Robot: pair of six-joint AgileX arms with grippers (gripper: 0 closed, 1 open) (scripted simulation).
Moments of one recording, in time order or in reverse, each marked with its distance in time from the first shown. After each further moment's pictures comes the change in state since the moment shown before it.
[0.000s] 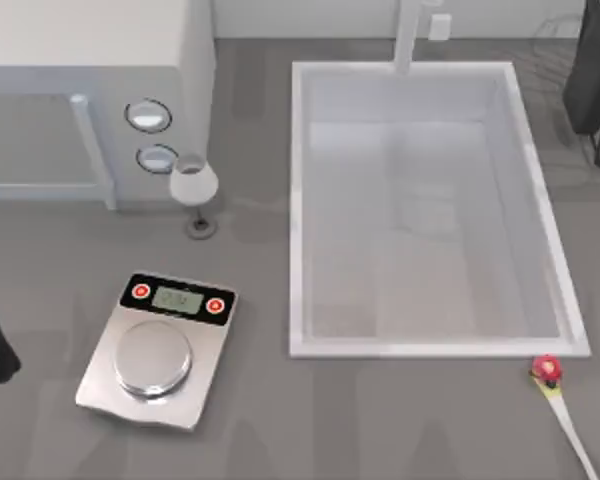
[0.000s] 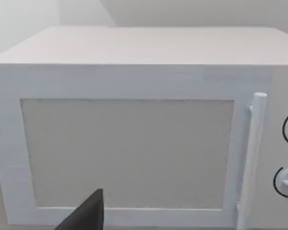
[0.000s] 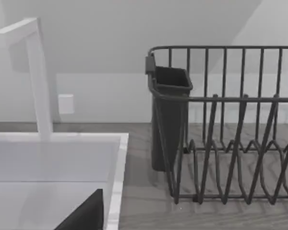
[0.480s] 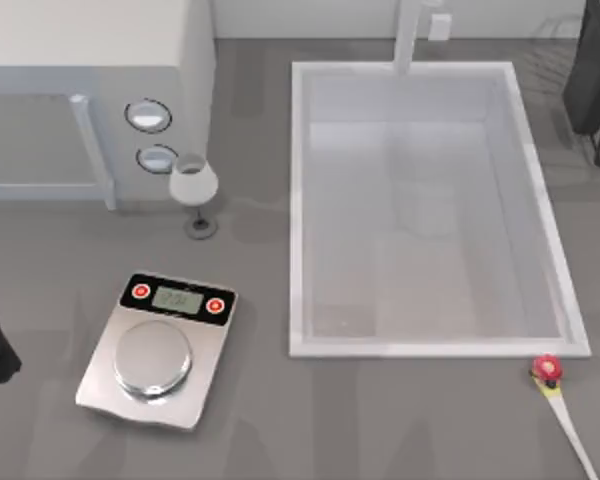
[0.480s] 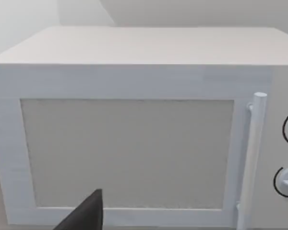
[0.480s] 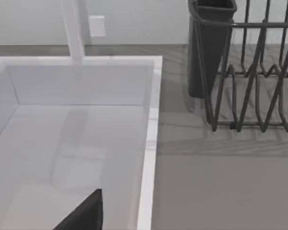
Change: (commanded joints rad) left arm 0.000 0.000 0.000 0.000 0.000 0.000; right arm 0.081 0.227 0.177 -0.194 0.001 0.044
